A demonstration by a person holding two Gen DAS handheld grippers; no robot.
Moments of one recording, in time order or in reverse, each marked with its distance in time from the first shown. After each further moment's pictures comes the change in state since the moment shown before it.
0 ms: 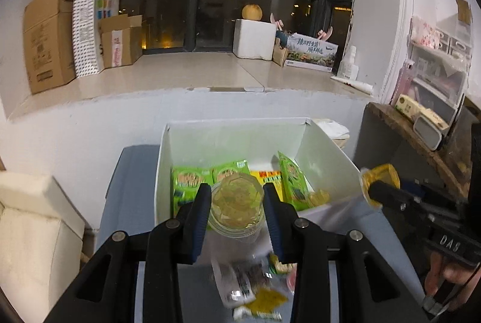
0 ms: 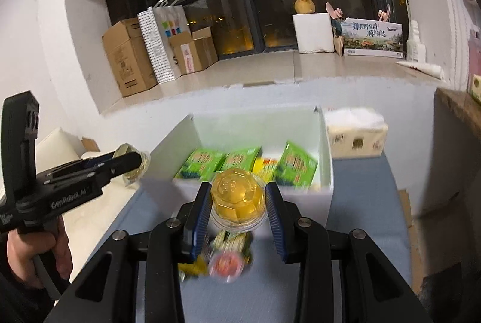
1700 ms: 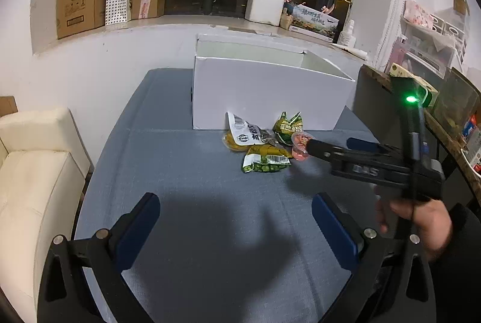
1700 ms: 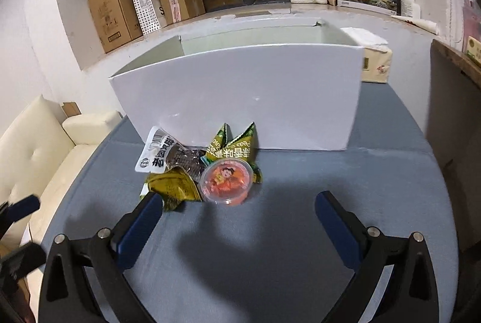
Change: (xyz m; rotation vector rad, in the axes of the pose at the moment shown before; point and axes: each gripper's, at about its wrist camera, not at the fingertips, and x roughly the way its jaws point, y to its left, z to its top) left arm -0.093 0.005 -0.187 -0.094 0.077 0.002; right arm 0.048 0.022 -0.122 0.004 0.177 -0.097
